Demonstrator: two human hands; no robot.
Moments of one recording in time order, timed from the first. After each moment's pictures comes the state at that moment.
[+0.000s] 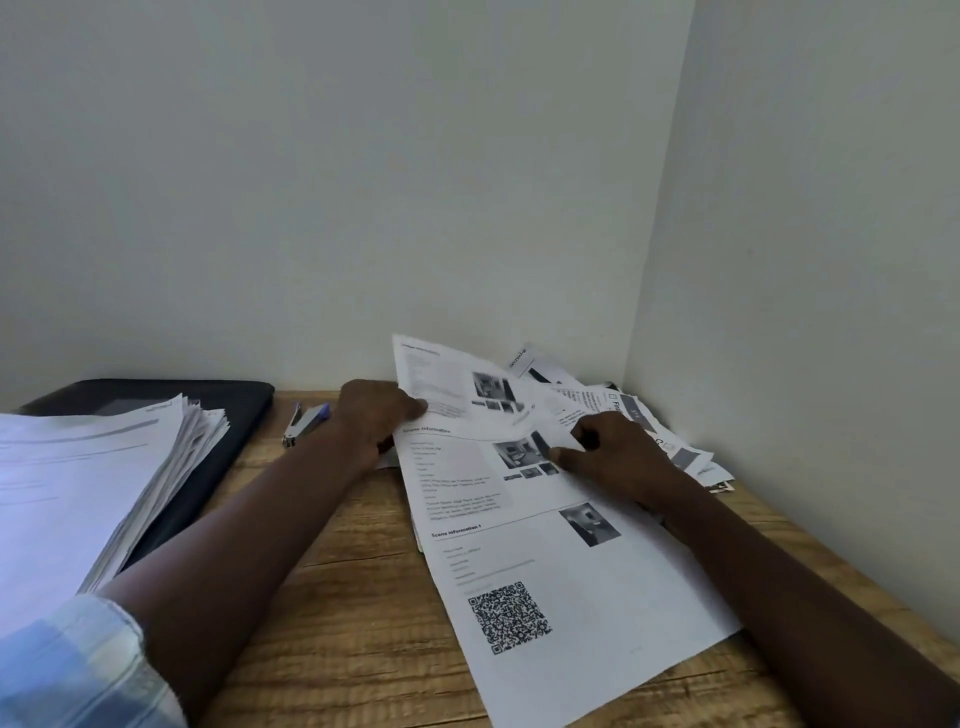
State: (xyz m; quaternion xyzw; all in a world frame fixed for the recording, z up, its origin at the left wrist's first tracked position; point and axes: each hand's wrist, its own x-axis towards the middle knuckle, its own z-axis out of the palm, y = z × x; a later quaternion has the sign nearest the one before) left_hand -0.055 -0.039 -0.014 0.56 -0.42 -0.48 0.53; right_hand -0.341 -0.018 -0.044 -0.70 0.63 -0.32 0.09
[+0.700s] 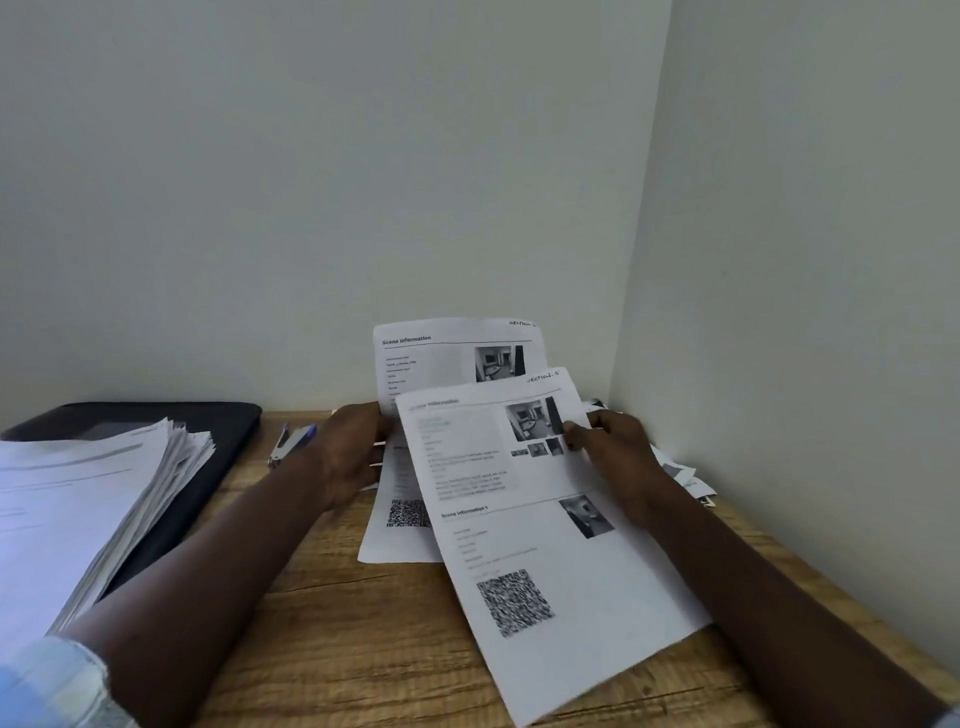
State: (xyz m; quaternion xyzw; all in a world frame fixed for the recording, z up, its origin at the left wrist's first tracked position) left_hand -0.048 -0.031 -0.022 0.50 -0.47 -0.53 0.50; right_hand -0.343 -0.024 -0.037 -0.54 0.55 -0.57 0.28
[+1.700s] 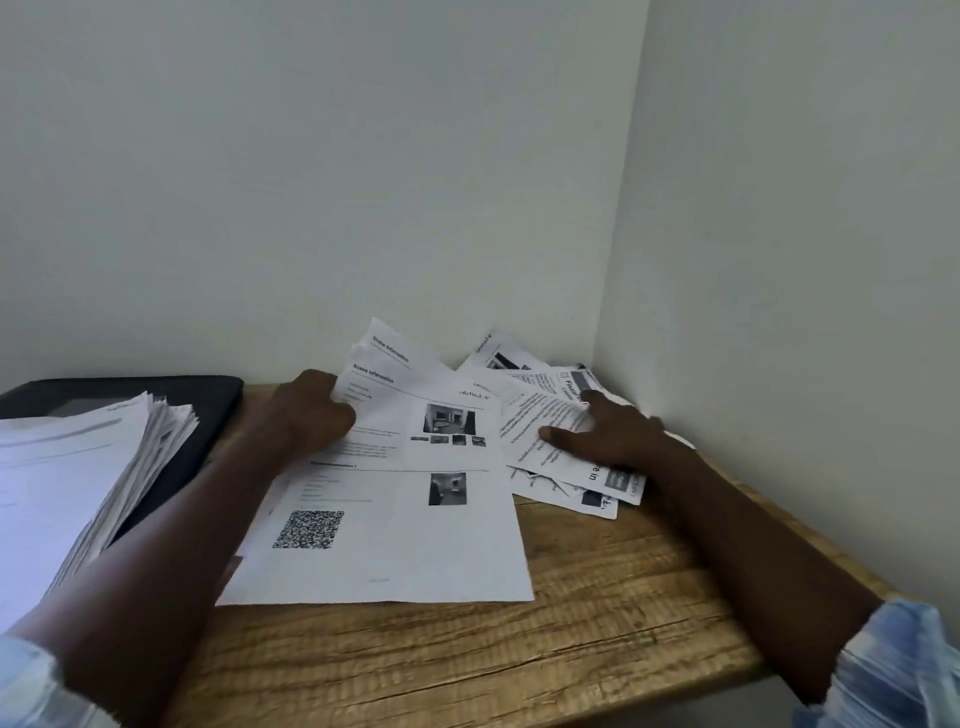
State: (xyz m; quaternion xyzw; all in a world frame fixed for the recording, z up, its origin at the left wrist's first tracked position) left_hand -0.006 -0.027 -0.015 0.67 -0.65 -0.19 0.31; right_hand -0.374 -0.028 -0.040 -0.64 0.75 -0.14 0.08
